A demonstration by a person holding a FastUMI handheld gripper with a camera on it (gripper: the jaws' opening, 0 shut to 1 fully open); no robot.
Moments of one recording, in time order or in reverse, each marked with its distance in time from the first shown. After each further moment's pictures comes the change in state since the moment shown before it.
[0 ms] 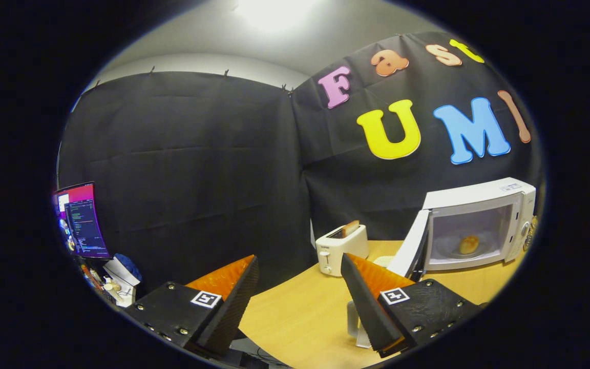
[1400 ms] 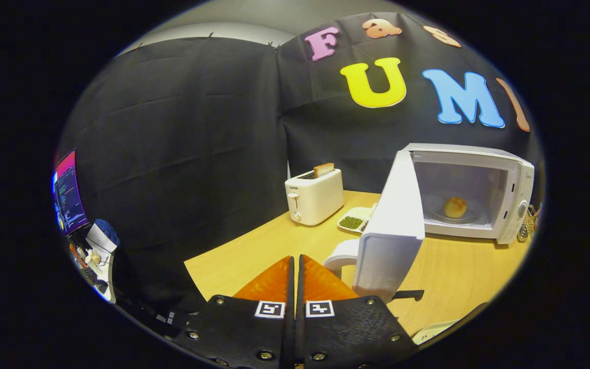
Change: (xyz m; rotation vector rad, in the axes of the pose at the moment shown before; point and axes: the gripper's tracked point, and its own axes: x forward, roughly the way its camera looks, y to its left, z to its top) arm -0.009 -0.100 -0.094 -0.033 0.263 -0.127
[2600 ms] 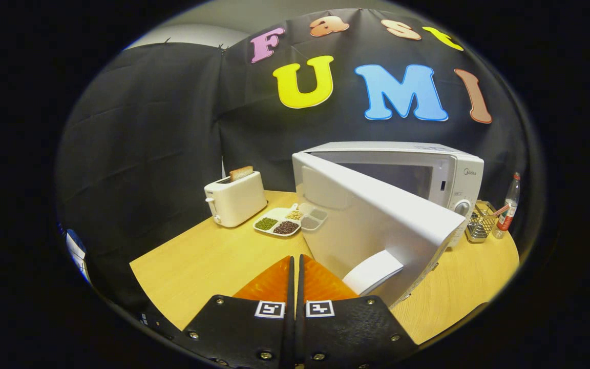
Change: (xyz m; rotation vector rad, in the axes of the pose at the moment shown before) arm -0.034 -0.169 0.008 0.062 0.010 -0.287
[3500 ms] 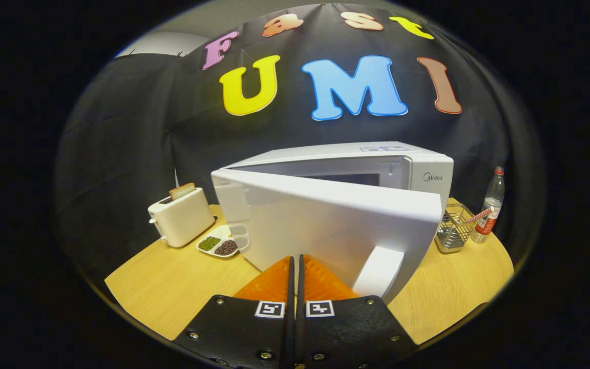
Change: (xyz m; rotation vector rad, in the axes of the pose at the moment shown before) arm 0.046 -0.122 0.033 0.091 -0.035 -0.187
